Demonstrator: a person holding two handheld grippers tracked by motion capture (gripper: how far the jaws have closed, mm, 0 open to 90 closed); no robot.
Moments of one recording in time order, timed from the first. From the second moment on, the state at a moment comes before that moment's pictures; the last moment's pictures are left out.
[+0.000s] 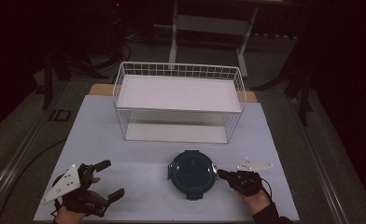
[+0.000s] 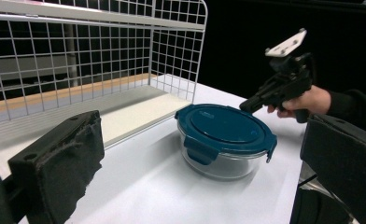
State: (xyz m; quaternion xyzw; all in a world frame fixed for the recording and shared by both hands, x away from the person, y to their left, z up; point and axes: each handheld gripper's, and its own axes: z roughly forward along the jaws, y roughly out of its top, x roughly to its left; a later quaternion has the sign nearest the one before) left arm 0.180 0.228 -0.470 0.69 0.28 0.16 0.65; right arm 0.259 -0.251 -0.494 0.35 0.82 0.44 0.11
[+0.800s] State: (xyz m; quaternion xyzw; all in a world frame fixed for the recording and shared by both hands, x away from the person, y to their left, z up) left arm 0.181 0.228 -0.470 0.69 0.28 0.16 0.64; right arm 0.201 -0.195 -0.496 0.24 0.86 0.46 0.01
